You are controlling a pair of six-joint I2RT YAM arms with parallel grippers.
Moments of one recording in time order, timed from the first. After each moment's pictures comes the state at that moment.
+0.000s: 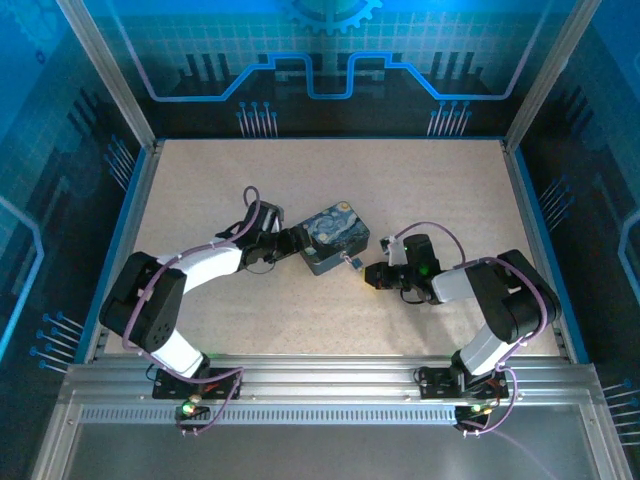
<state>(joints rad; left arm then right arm) -0.40 1.59 0.83 -0.10 0.24 -0.79 0.35 1.63 0.44 0.42 -0.58 0.48</state>
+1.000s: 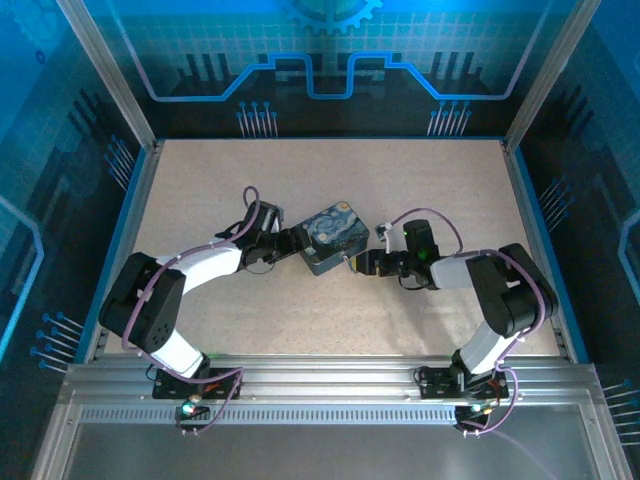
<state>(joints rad) -0.40 1.58 0.83 -0.11 0.24 -0.79 0.32 1.68 0.57 0.35 -0.72 0.41</state>
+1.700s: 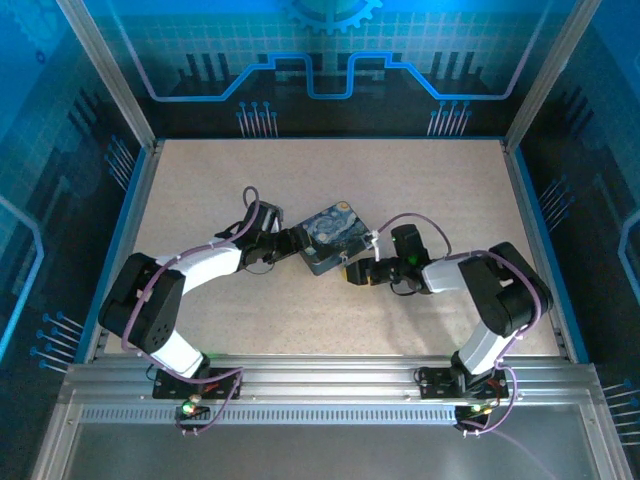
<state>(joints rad) -0.40 1.58 0.83 -0.12 0.24 -0.79 0.41 1.67 0.56 0.35 -0.76 0.40</state>
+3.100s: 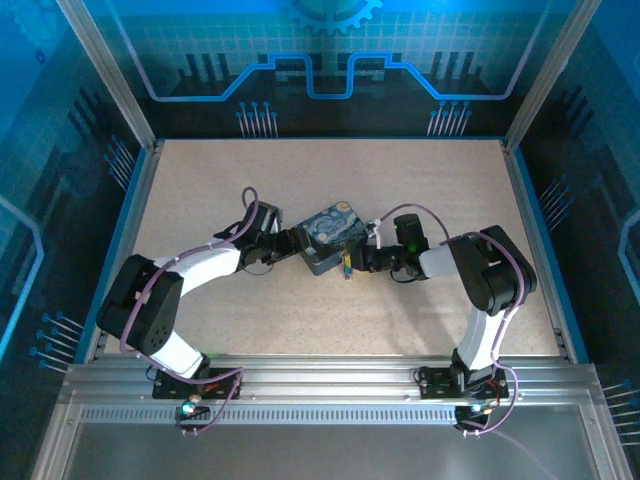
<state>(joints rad) -0.40 1.57 0.83 -0.14 0.23 -0.79 0.33 1.84 0.68 0.40 -0.82 0.38</state>
